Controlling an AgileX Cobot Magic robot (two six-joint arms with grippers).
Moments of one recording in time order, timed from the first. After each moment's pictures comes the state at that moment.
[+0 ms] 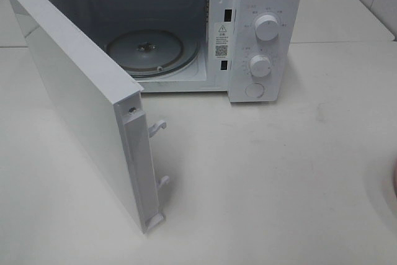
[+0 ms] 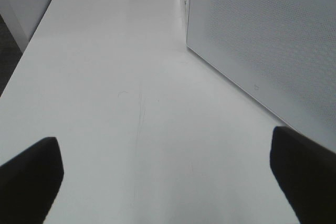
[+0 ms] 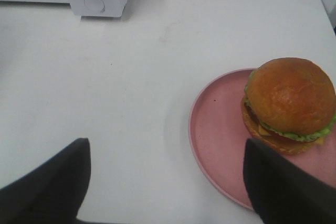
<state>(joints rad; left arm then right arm) 0.04 0.00 -0.50 -0.07 1.05 0.05 0.12 0.06 -0.51 -0.07 1.04 0.16</state>
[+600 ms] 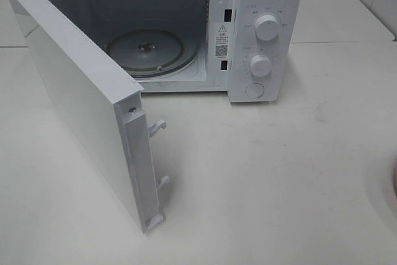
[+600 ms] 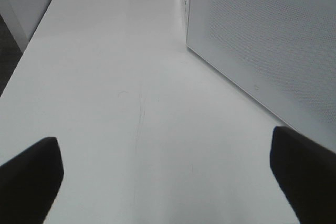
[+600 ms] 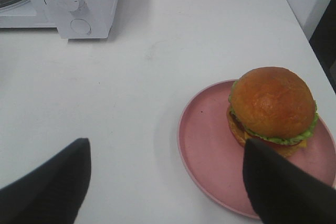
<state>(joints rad) 0.04 0.00 -0.50 -0.07 1.05 0.05 0.06 0.00 -0.51 -0.07 1.04 0.15</state>
